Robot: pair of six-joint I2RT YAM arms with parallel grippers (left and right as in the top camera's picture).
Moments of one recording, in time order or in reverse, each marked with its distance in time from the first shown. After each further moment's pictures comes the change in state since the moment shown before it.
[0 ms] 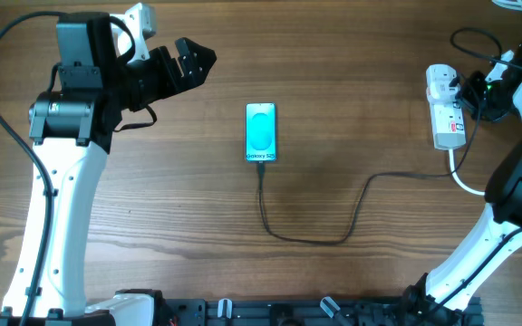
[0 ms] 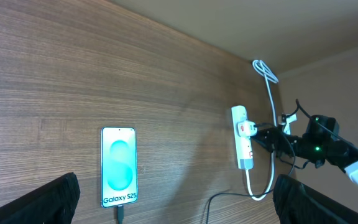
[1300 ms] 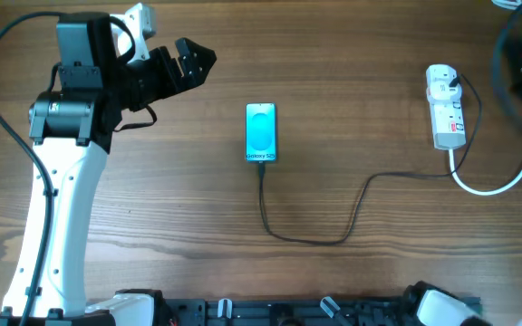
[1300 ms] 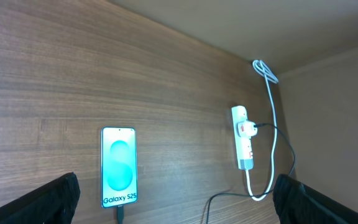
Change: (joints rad) left arm 0.000 0.000 0.000 -0.001 0.000 0.000; right arm 0.042 -0.897 0.122 -0.390 -0.415 -0.140
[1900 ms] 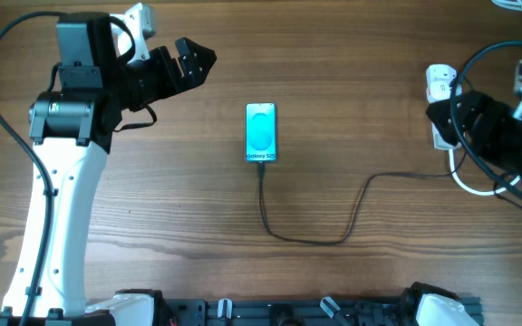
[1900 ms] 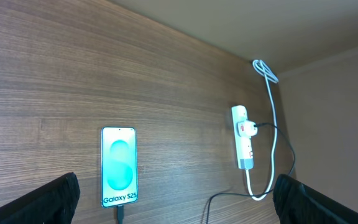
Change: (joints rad) left arm 0.000 0.000 0.000 0.000 0.000 0.000; right arm 0.107 -0.080 -0.095 -0.315 0.145 0.140
